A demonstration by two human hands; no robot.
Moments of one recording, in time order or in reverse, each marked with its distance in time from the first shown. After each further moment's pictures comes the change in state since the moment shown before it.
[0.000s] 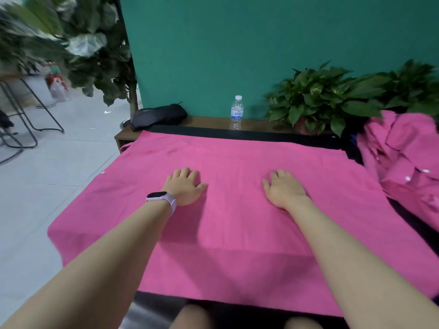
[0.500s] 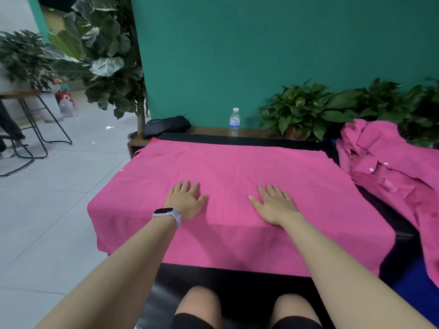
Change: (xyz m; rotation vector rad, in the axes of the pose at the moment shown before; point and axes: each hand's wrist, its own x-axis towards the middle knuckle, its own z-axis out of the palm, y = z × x) left_hand -0.126 0.012 -0.003 -0.021 -0.005 -0.025; right_hand -0.134 -0.017 0.002 0.017 -0.126 -0.029
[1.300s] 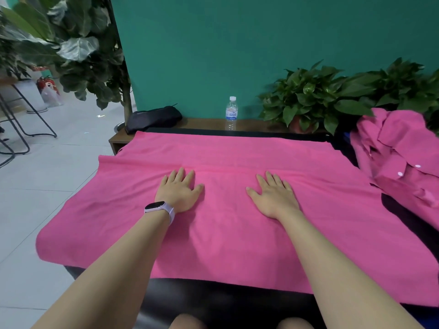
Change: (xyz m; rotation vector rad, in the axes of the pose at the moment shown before) left_hand 0.115 -0.005 0.004 0.030 -0.008 -0.015; right_hand 0.109 0.006 0.000 0.037 0.068 0.045
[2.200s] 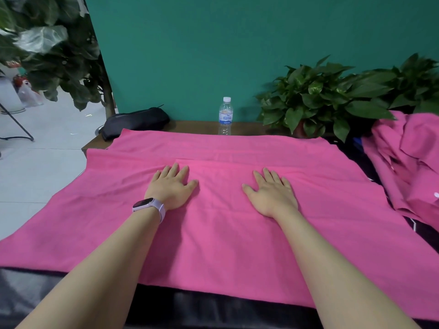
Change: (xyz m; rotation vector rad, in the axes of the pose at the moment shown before) left_hand 0.130 -0.008 0.008 0.021 0.000 0.042; right_hand 0.111 -0.001 -0.002 0.006 0.040 0.039
